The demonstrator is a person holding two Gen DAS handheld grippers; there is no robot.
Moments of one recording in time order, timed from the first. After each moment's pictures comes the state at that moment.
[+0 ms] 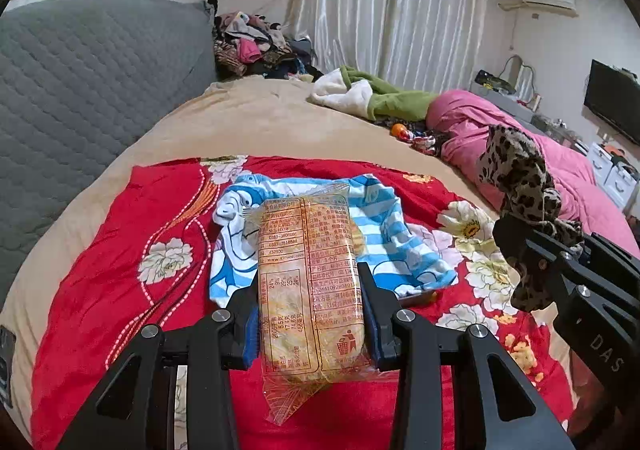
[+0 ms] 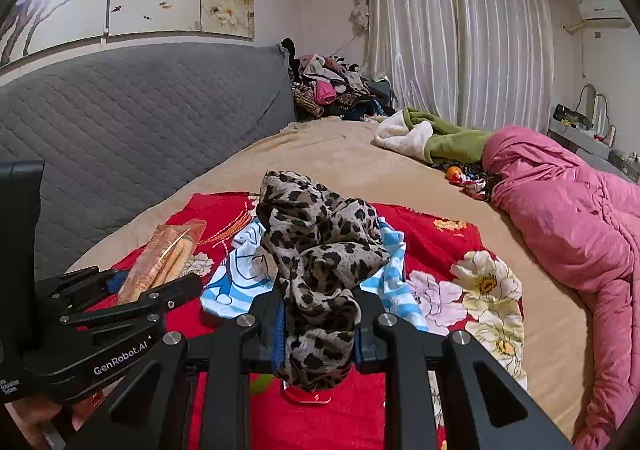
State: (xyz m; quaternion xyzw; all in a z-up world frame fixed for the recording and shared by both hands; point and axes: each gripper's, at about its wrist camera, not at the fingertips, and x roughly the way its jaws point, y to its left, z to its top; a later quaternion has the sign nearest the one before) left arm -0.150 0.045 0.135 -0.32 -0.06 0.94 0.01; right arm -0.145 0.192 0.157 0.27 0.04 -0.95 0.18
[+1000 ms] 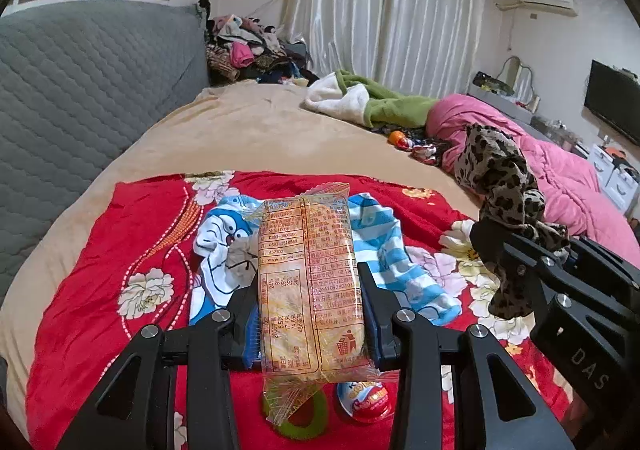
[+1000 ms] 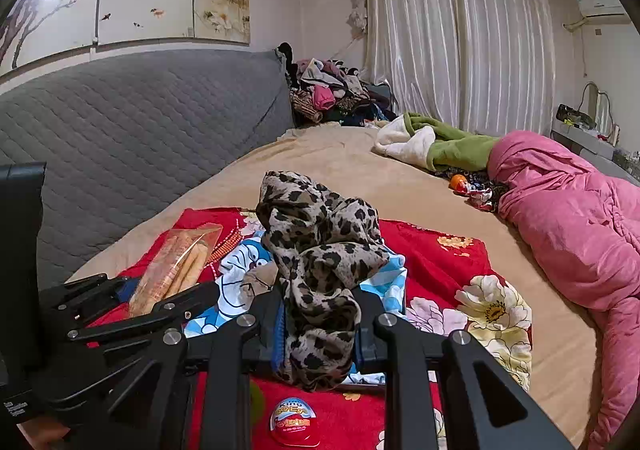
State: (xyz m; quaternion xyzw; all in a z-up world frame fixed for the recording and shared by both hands) left arm -0.210 0.061 0.135 -0.32 -0.06 0.95 0.02; right arm -0.202 0.190 0.155 0.27 0.03 -0.95 0.19
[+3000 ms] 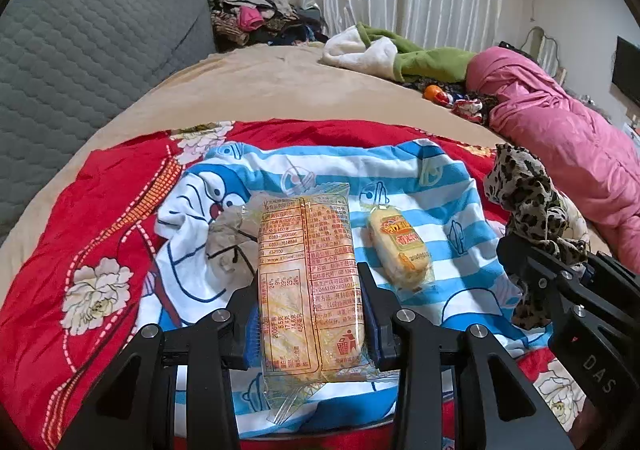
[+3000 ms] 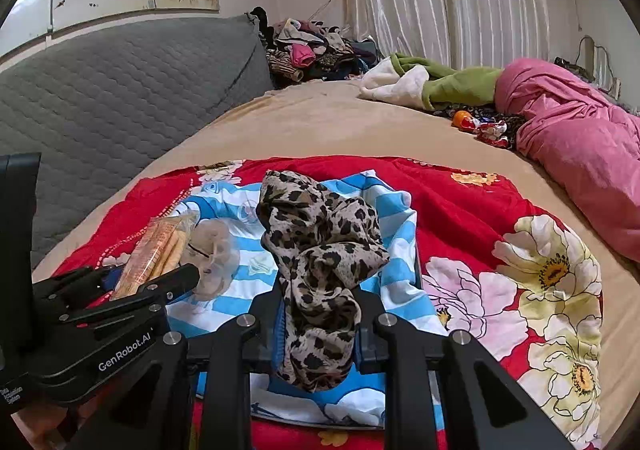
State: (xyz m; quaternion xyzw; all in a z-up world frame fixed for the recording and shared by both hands) left arm -0.318 0.057 0.015 -0.37 -0.04 0.93 -0.01; right arm -0.305 0.197 0.028 0.32 0.00 -0.93 0.17
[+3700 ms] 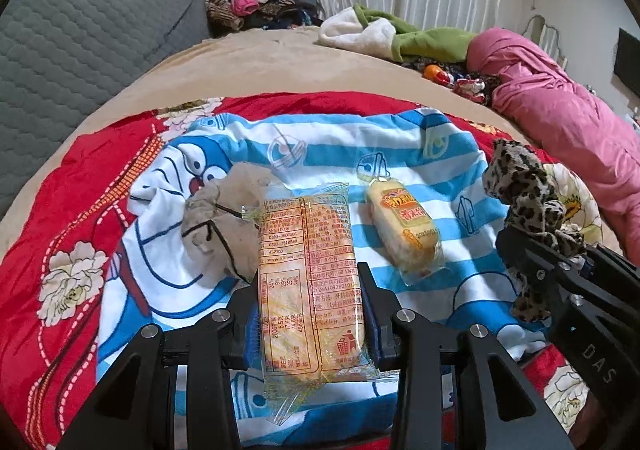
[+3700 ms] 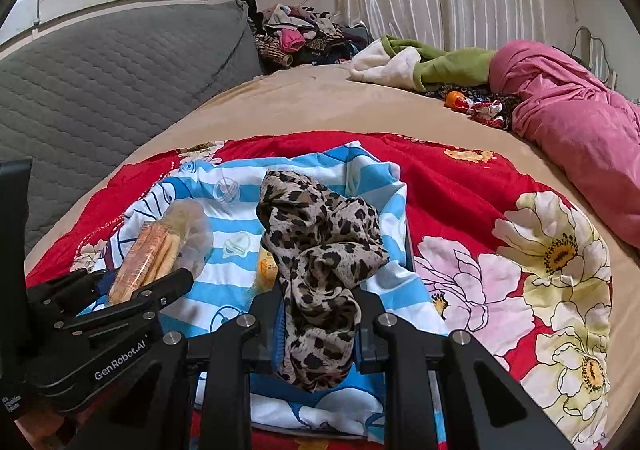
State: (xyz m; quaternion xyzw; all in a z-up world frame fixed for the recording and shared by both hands) left arm -0.330 0.065 -0.015 -0.39 -0.03 0.92 -0.01; right arm -0.321 0.203 0.000 0.35 0.00 -0.92 0.16
